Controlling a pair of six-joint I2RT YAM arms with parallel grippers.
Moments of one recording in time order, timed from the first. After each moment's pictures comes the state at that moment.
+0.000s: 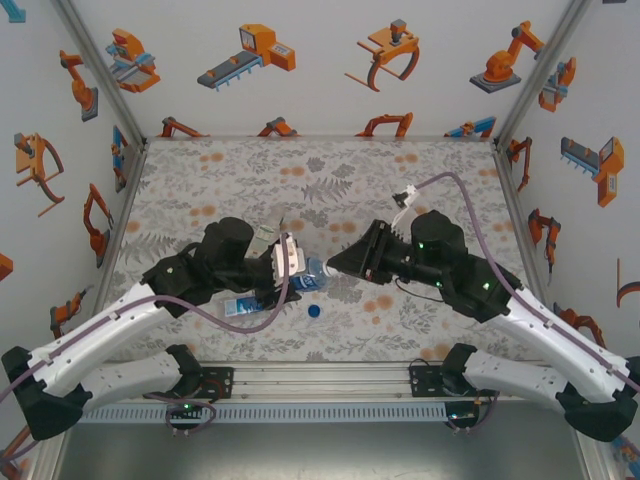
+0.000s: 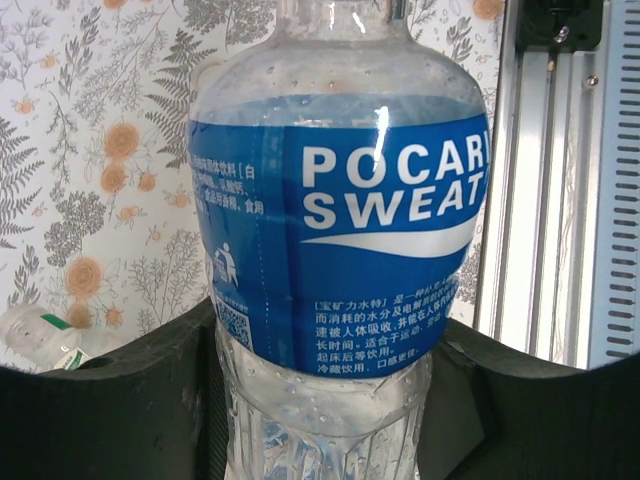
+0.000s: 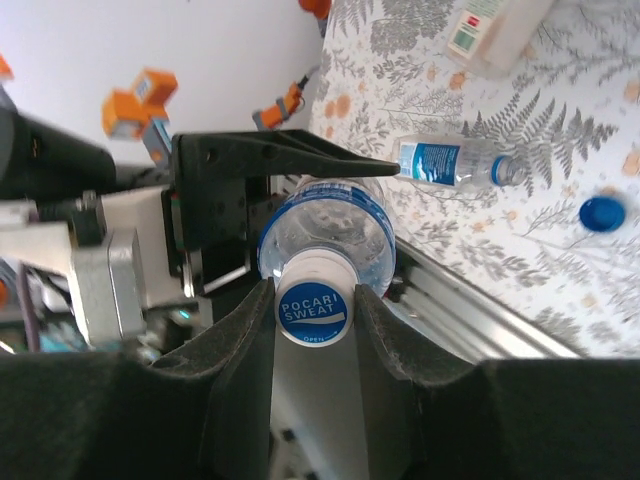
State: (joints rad) left arm -0.93 0.97 0.96 -0.56 0.38 0.44; right arm 0.91 0.89 1.03 -0.50 -0.14 1.14
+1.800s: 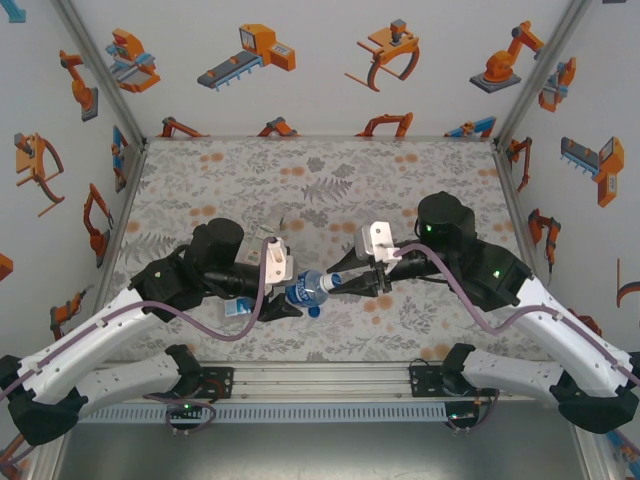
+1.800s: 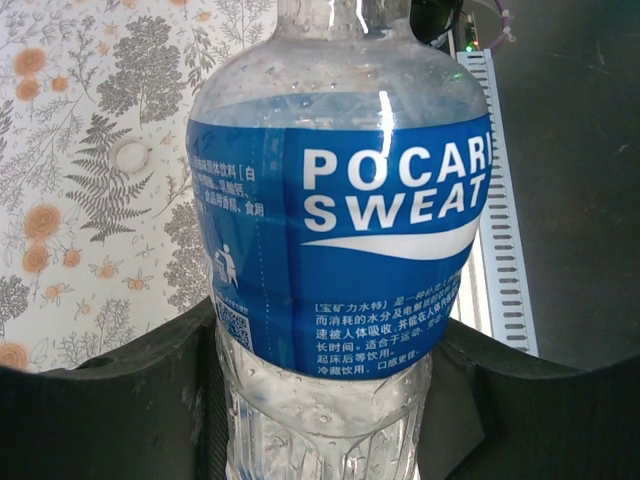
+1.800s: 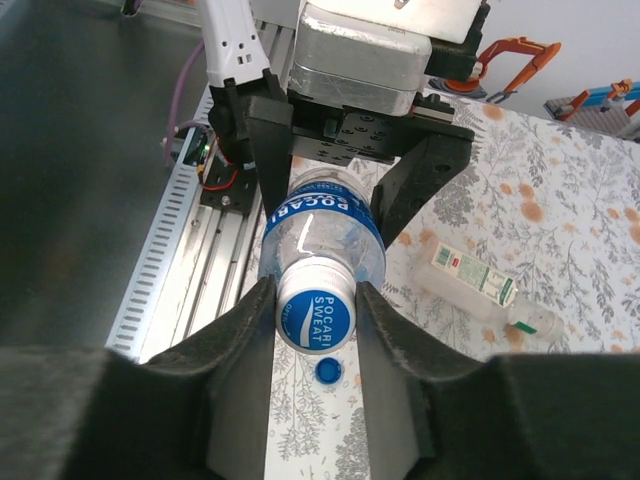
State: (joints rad) left arm -0.94 0.92 0.99 -0.59 0.60 0.40; right arm 0.91 0.98 1.24 -0.55 -0.77 -0.43
